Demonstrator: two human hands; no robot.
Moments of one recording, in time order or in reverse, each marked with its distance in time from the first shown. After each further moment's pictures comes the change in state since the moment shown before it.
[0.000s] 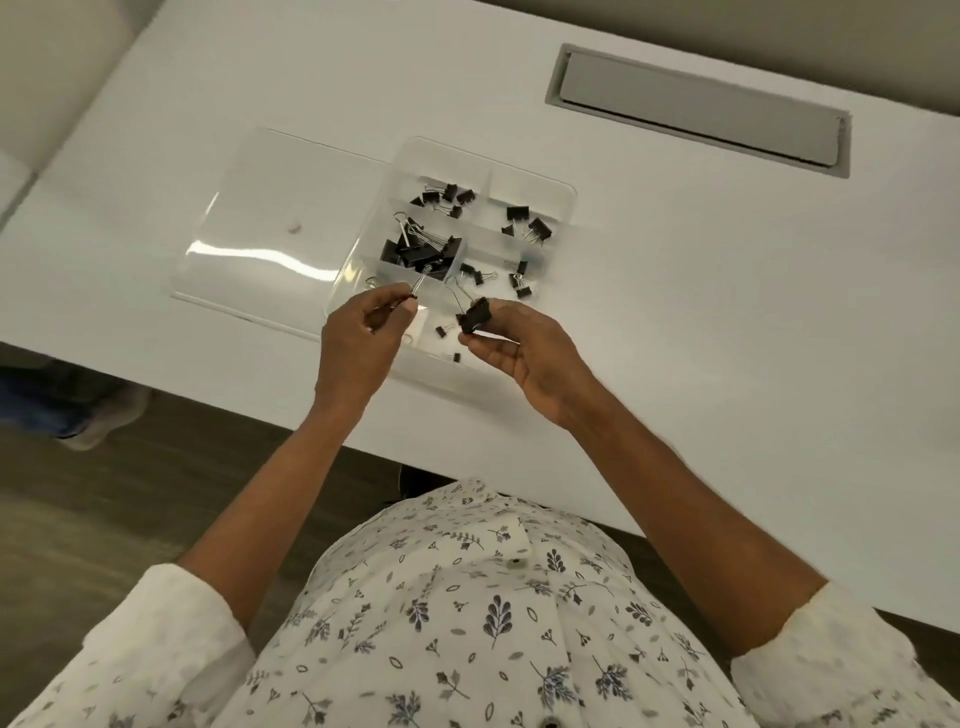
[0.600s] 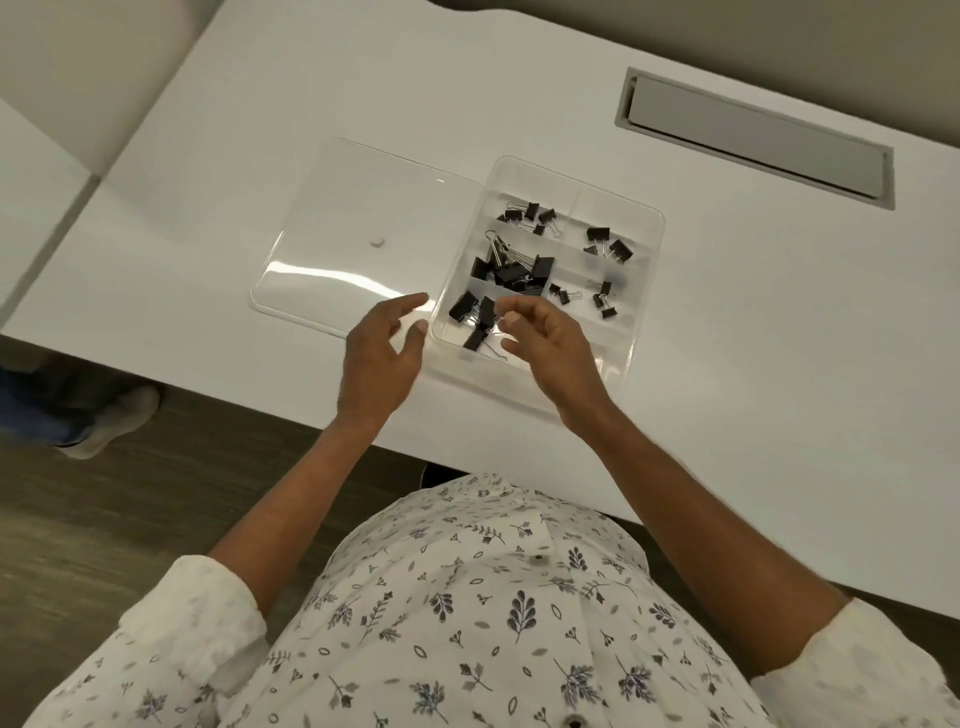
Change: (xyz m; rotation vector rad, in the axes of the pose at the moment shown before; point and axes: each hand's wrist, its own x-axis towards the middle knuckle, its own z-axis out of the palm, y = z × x) left_hand 0.055 -0.068 -0.103 0.113 -0.023 0.299; right_hand 0.033 0.034 0.114 -0.554 0.163 -0.318
